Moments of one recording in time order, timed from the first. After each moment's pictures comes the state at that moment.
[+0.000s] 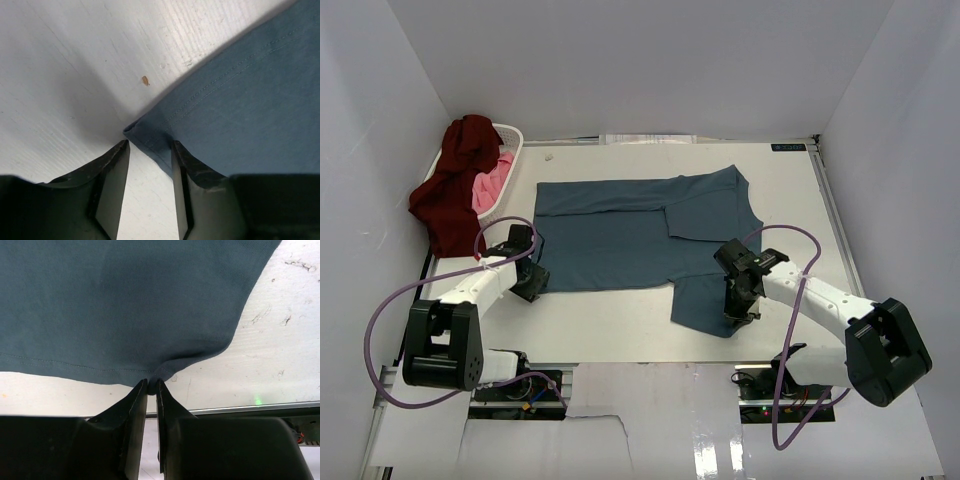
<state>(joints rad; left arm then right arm) -0.11 1.32 0.66 -0.62 -0.24 -1.13 0.61 1.25 0.70 -0.92 0.04 0.72</state>
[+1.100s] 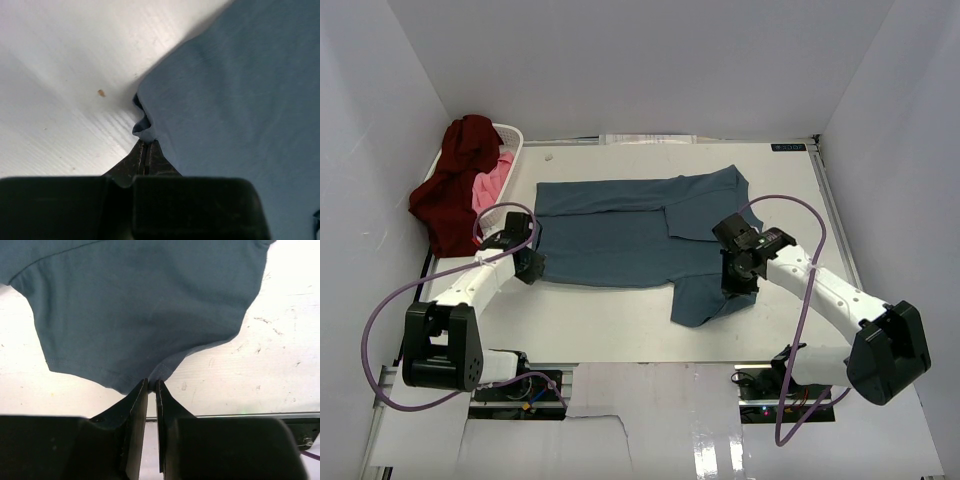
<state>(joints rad) -0.10 1.32 0.74 -0.60 -0.24 -1.07 0.60 1.26 0.92 -0.97 0.12 0.64</state>
